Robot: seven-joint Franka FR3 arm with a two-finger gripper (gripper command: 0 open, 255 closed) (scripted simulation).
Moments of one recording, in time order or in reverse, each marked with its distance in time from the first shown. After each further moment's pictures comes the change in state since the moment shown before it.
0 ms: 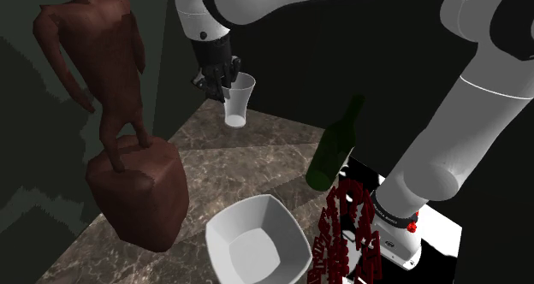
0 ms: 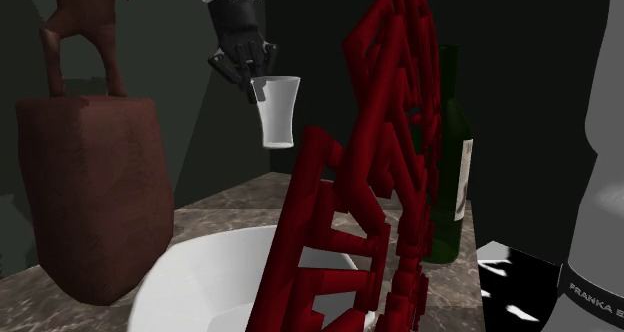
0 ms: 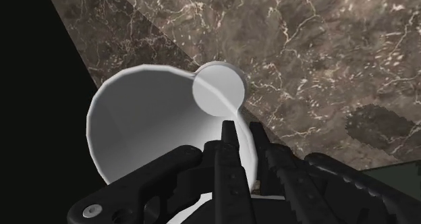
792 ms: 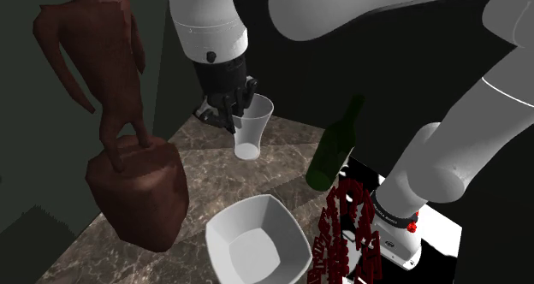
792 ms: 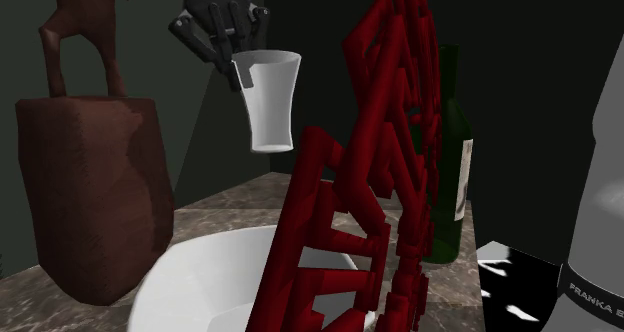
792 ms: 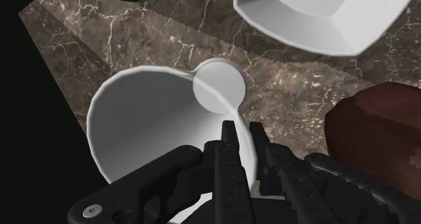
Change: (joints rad) arm 0.098 -0.163 0.101 -0.094 0.133 -0.067 0.159
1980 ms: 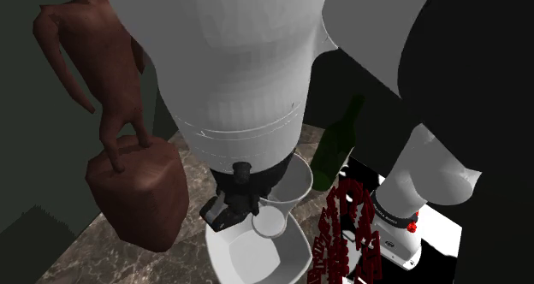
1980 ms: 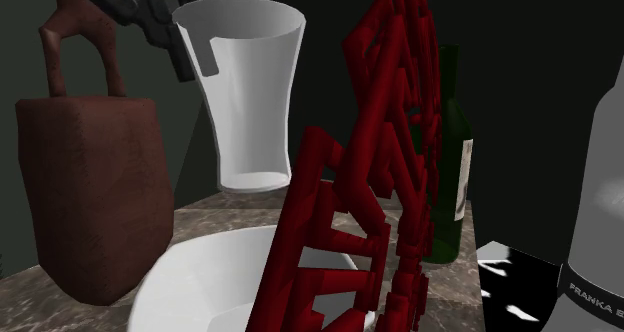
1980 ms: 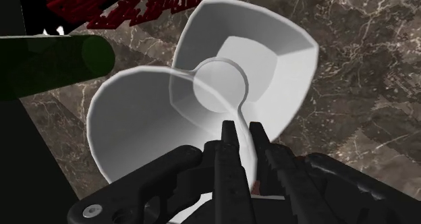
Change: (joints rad) arm 0.137 -0.010 0.185 0.027 0.085 -0.072 0.307
